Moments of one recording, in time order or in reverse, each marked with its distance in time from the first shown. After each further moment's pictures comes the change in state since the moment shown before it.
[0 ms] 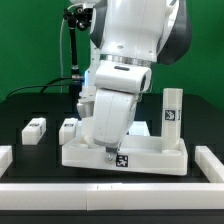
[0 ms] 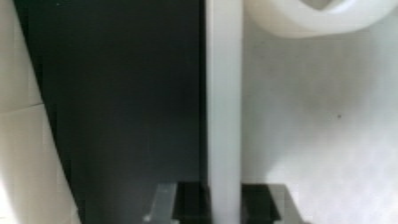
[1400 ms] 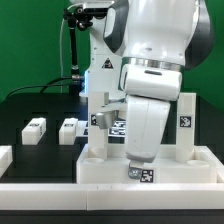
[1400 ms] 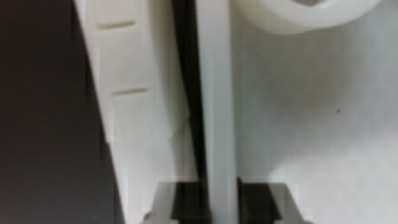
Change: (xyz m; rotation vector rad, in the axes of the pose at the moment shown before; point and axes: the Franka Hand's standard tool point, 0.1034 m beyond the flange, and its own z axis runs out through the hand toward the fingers) arm 0.046 0.051 -0.001 -0.042 0.007 -0.082
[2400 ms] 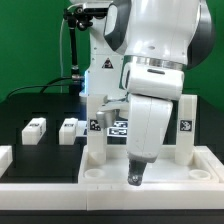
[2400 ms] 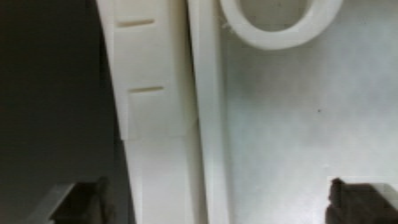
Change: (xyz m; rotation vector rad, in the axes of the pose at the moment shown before) arm -0.003 0.002 0.000 0.004 -0.008 -0.005
